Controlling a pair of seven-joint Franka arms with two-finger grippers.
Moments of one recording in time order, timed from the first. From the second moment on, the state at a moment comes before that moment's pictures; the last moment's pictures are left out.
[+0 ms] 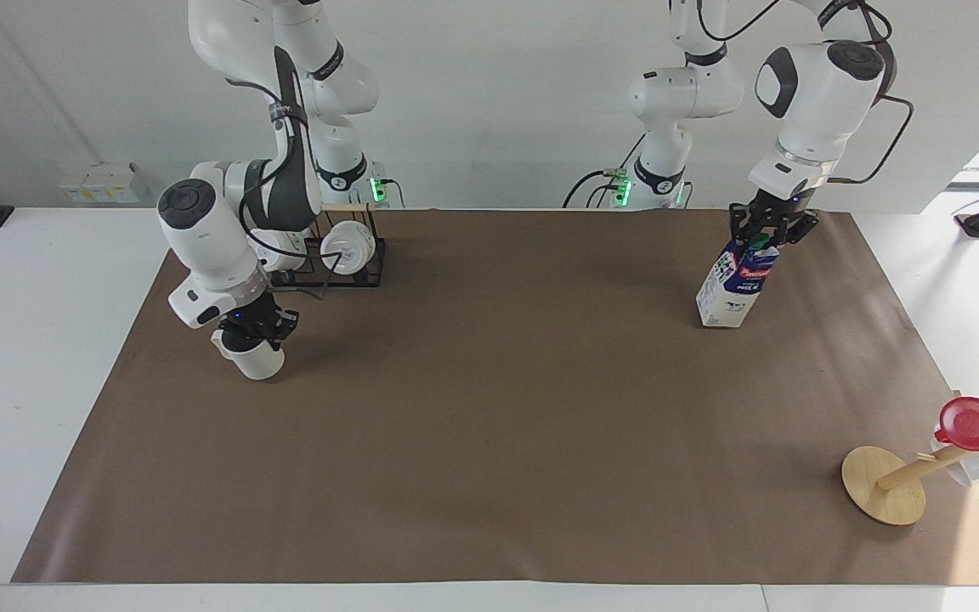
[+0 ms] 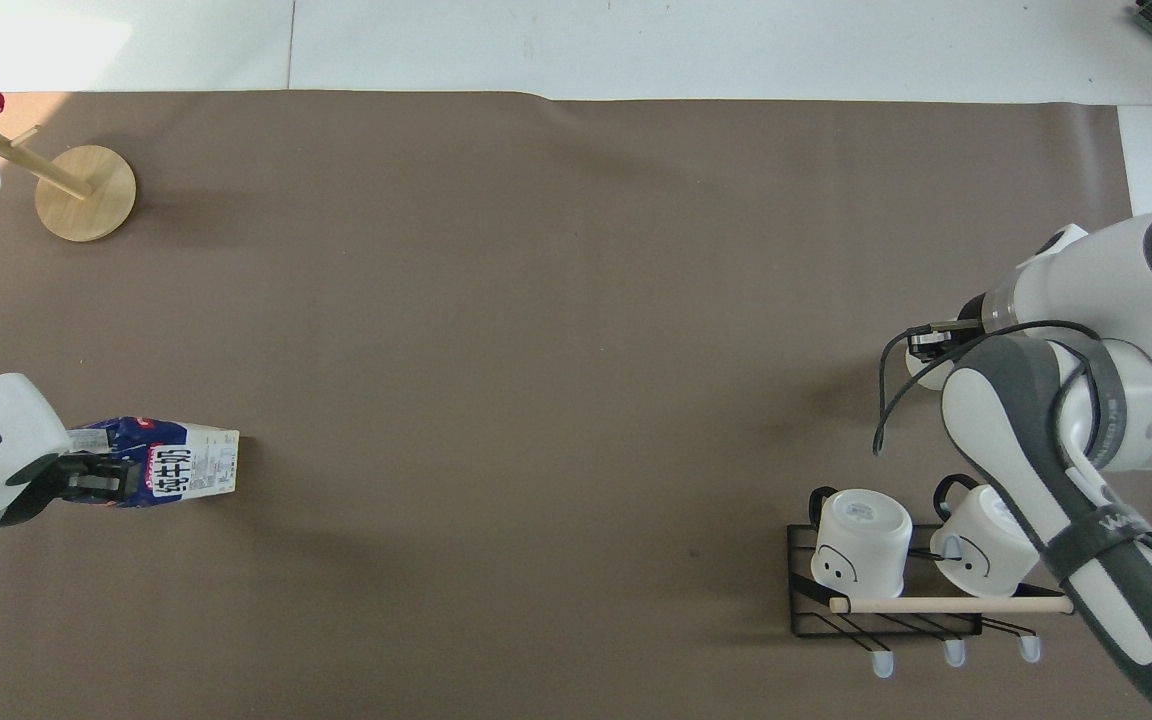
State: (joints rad) left arm 0.03 -0.39 -0.04 -2.34 -0.01 2.03 0.19; right arm -0.04 0.15 0.04 -1.98 -0.03 2.11 -0.01
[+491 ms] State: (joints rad) left arm 0.04 -0.39 -0.04 -2.18 -0.01 1.88 0.19; right arm 0.05 0.14 0.09 -1.89 -0.02 2.02 0.06
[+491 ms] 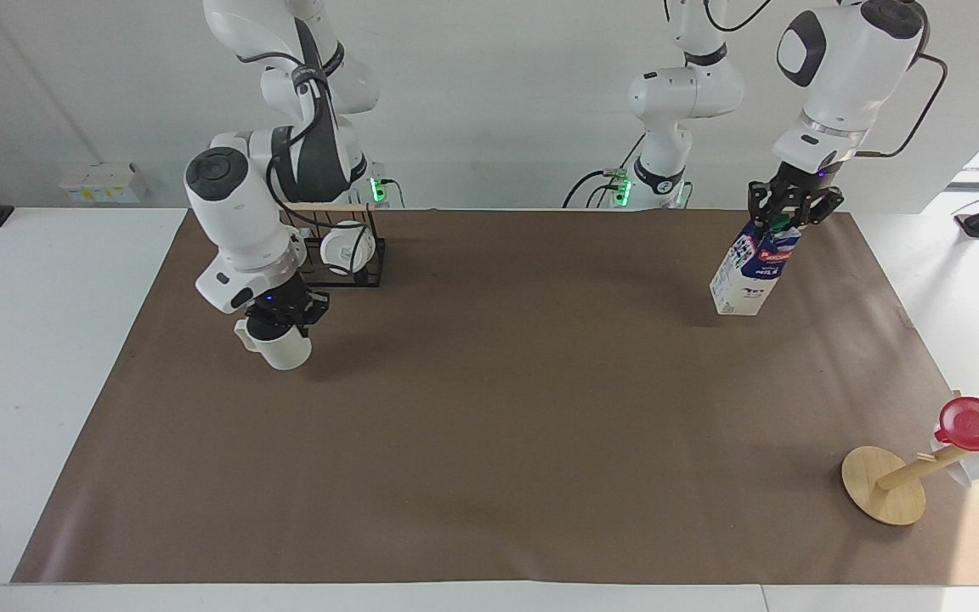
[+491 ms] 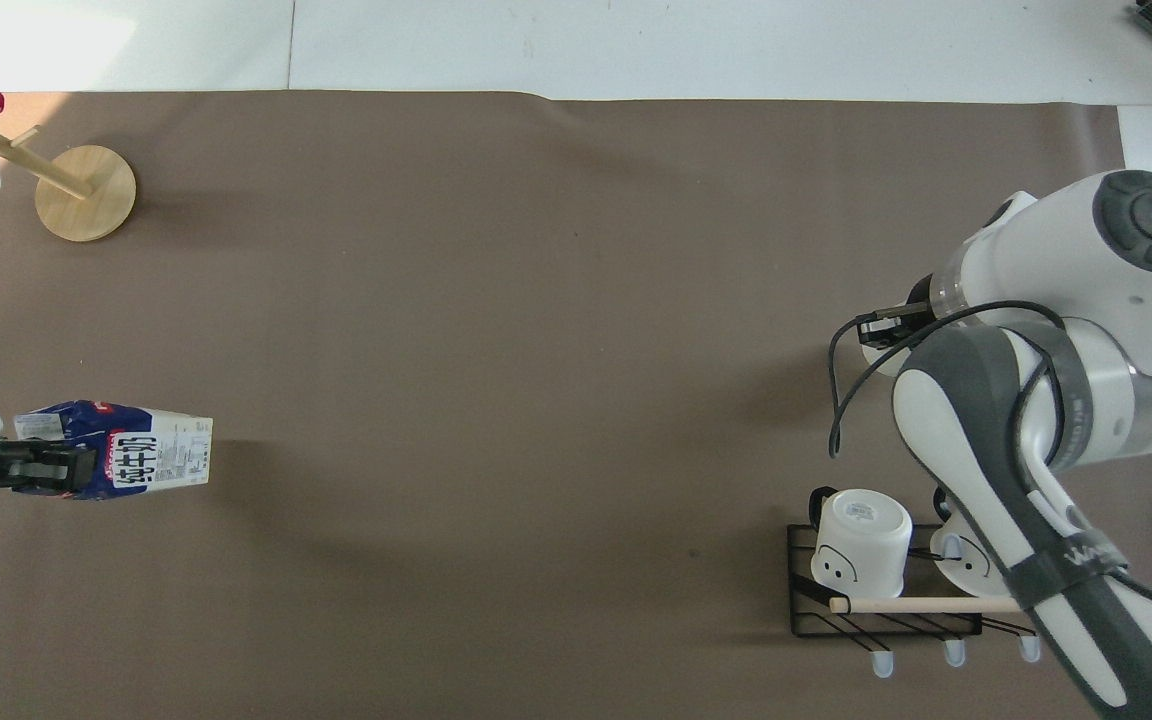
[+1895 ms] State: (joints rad) left arm 0.03 -0.33 -0.09 -1.94 -0.01 1.67 0.11; right arm 0.54 0.22 0.10 -1.81 0.02 2.03 0.56
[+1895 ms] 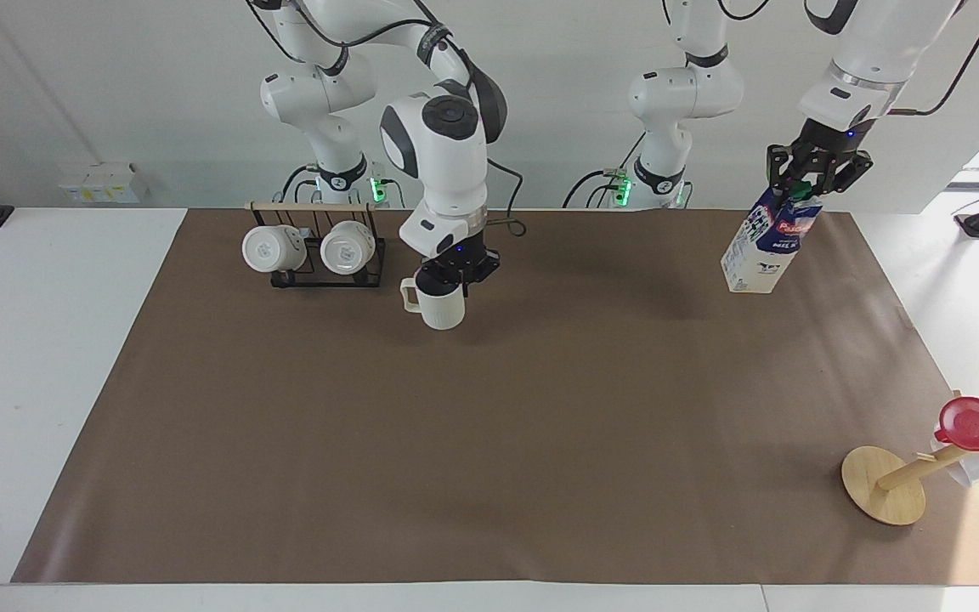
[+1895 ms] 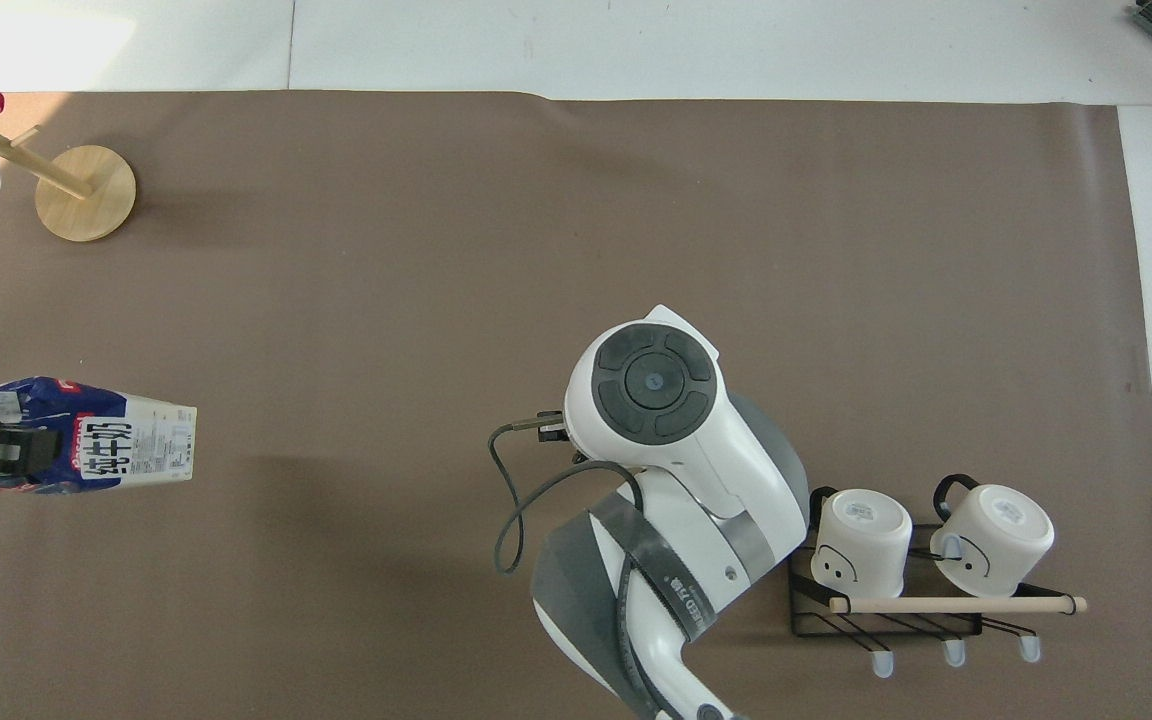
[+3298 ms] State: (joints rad) left arm -0.05 -0.33 -0.10 -1.94 -0.01 1.67 -0.03; right arm 0.76 0.47 0.10 -1.60 -0.02 2.10 0.74
